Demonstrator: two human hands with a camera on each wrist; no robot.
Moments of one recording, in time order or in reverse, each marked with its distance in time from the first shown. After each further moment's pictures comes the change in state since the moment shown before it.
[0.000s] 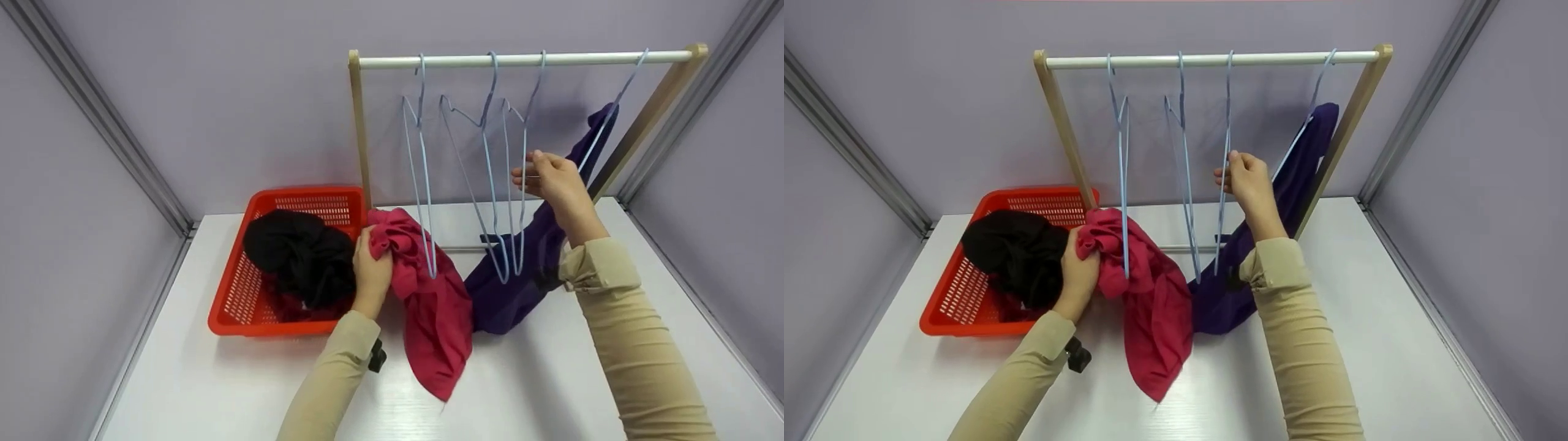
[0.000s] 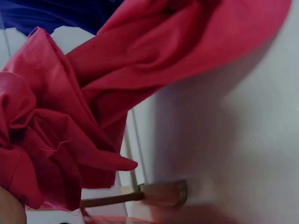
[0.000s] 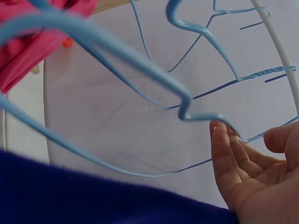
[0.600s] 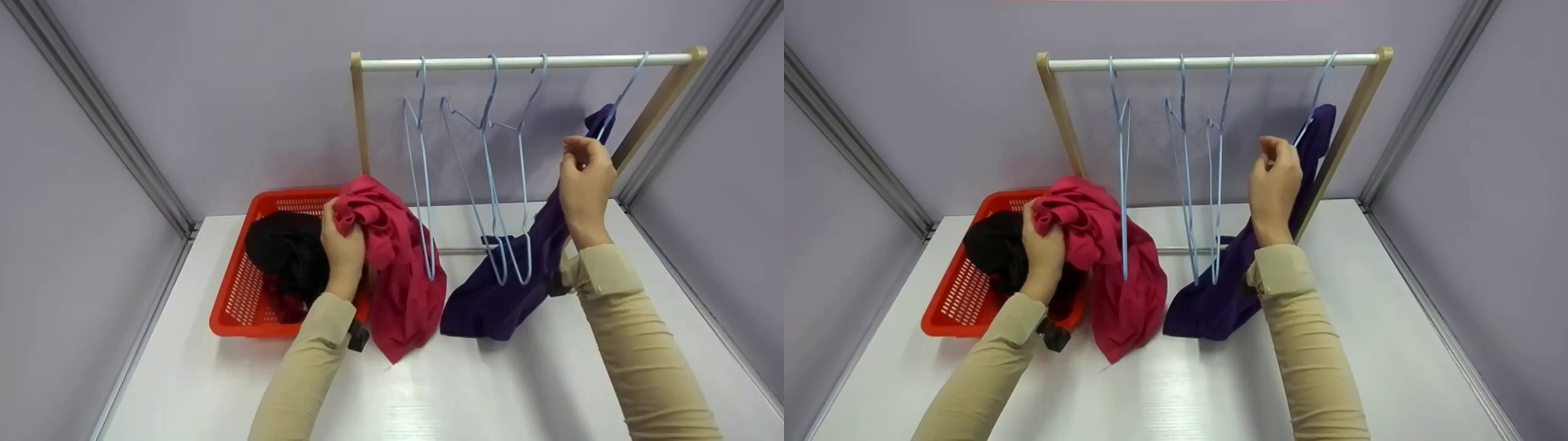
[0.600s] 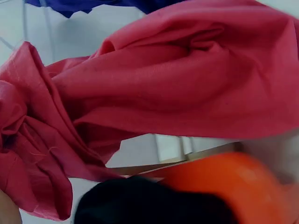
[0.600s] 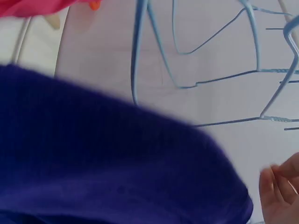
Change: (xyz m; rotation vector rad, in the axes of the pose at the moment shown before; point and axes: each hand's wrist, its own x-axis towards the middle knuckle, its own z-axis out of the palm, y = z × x) left_hand 0.040 0.032 -0.039 -0.202 0.094 0.022; right_hand 0.001 0.010 -0.004 -0.271 0.631 -0.359
